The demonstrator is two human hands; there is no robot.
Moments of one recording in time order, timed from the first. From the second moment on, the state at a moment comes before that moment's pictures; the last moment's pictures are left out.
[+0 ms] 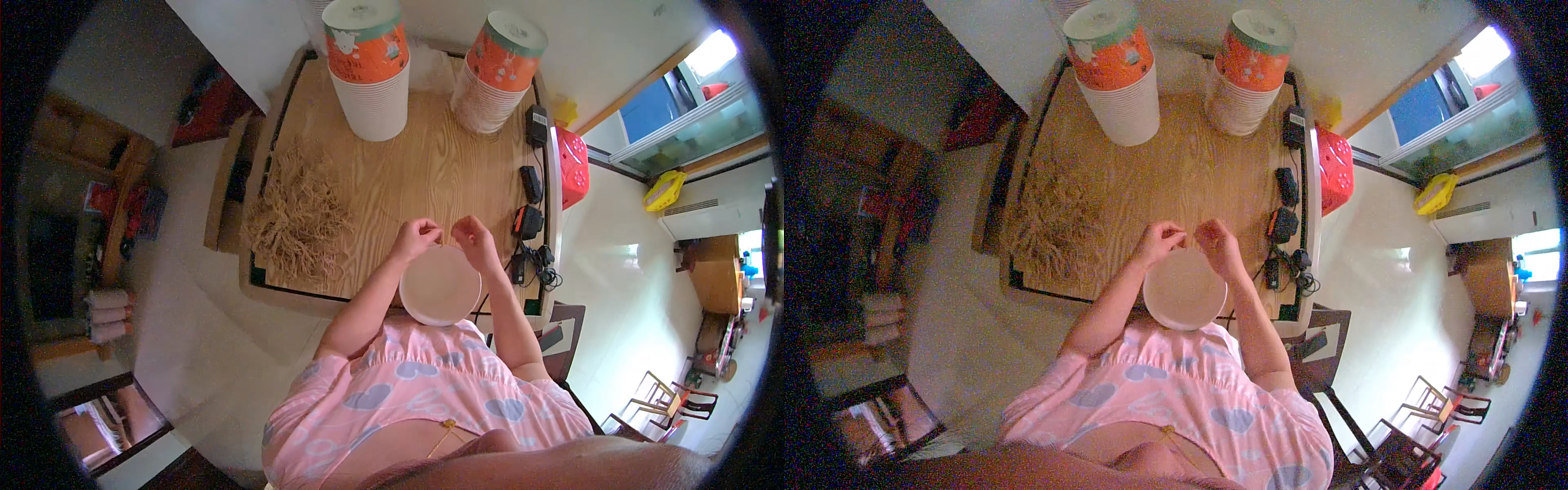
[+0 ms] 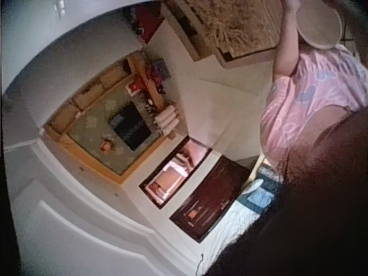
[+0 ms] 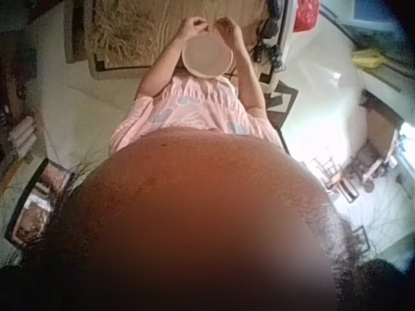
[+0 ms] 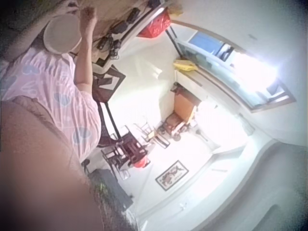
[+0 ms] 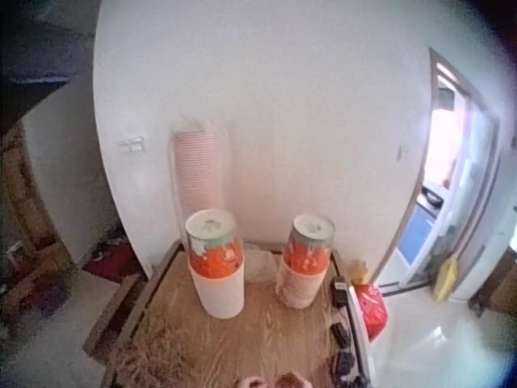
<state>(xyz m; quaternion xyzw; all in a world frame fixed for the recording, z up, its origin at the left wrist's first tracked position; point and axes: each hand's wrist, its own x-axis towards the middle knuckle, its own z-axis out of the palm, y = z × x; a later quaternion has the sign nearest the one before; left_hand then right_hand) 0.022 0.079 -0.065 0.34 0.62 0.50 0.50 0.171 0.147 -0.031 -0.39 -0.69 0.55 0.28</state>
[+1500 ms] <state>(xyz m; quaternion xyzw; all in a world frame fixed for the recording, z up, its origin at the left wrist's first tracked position) 0.015 0.083 -0.082 0.40 0.63 0.51 0.44 0.162 0.178 0.010 -0.21 -0.89 0.37 0.15</state>
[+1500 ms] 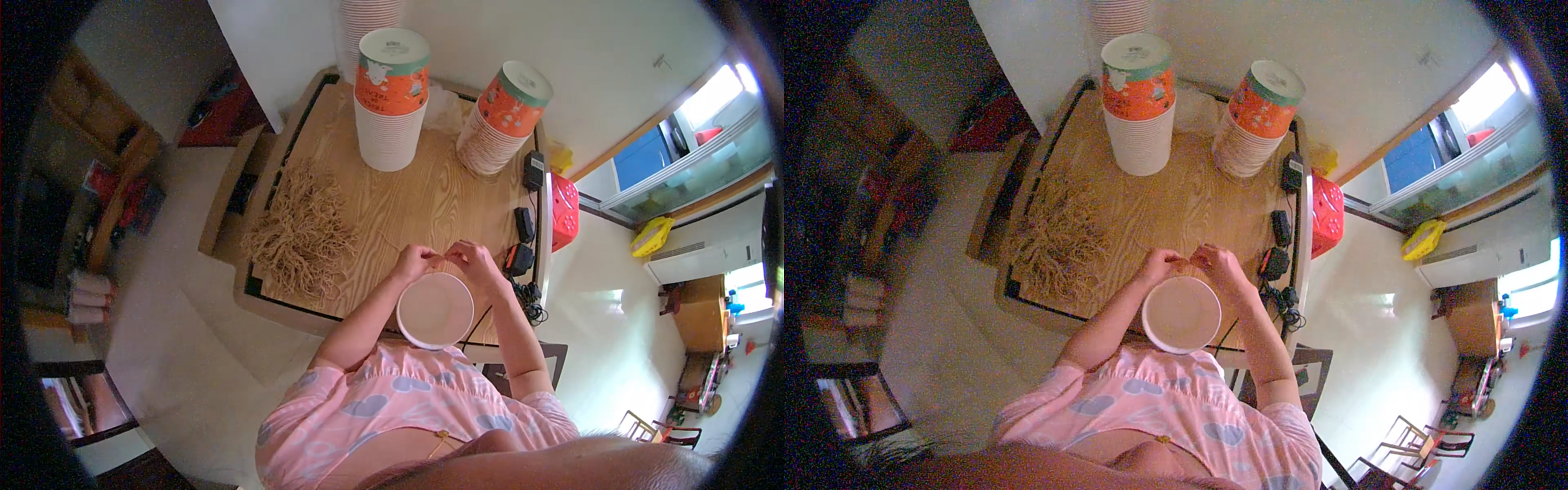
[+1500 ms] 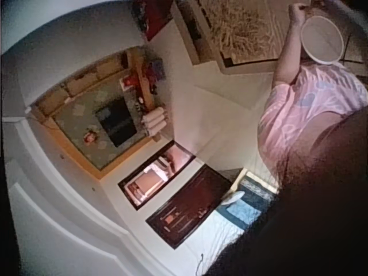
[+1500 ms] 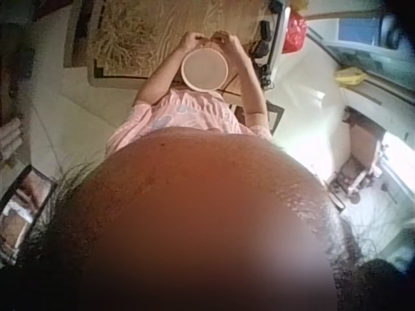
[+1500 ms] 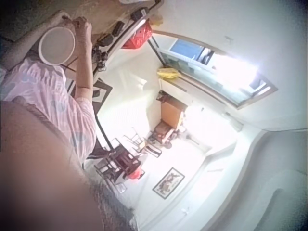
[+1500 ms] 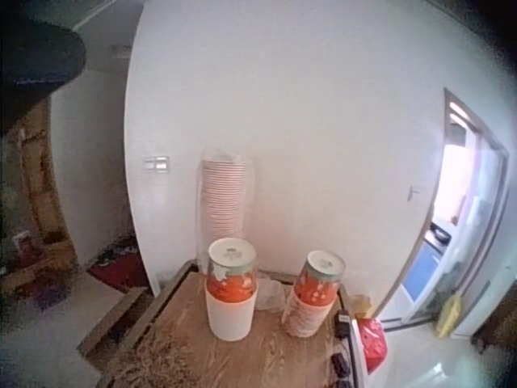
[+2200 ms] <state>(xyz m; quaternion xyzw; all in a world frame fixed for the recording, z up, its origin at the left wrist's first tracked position) 0.026 0.099 -0.078 0.34 0.66 0.49 0.46 0.156 0.172 -0.007 -0.40 -0.81 0.39 0.16</state>
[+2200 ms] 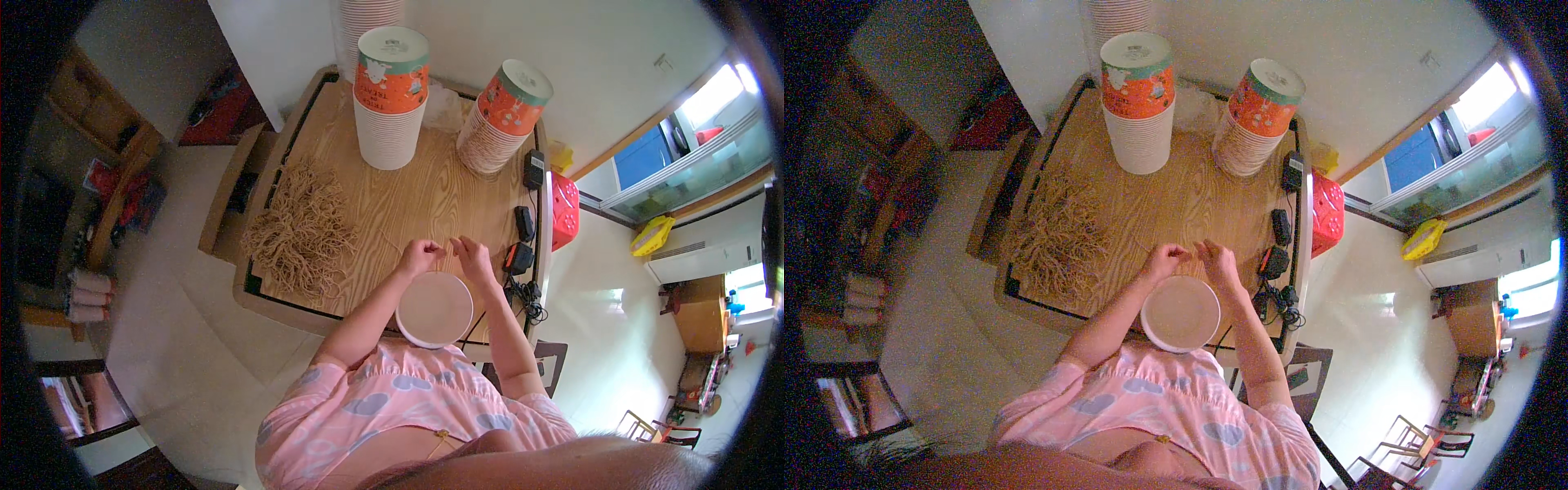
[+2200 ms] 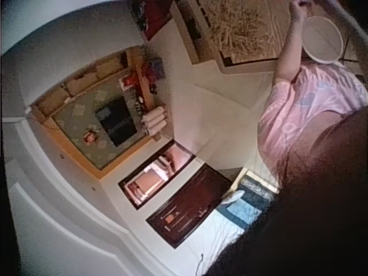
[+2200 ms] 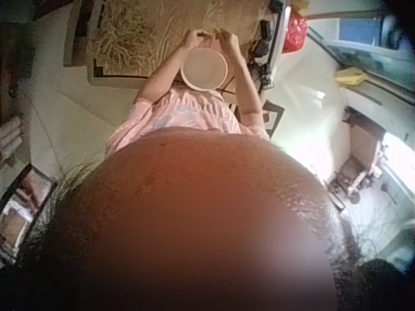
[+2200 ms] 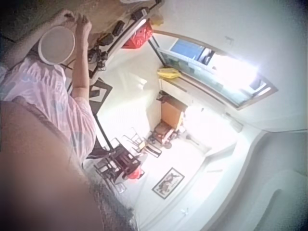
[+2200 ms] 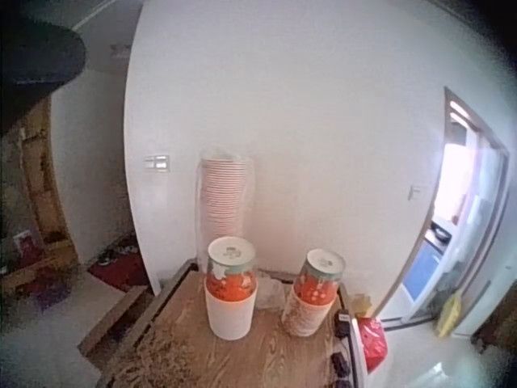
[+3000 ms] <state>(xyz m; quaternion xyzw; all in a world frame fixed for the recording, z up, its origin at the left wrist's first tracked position) 0.023 0.101 -0.068 0.36 0.64 0.49 0.46 0.150 0.172 -0.029 -0.39 -0.70 0.55 0.22</state>
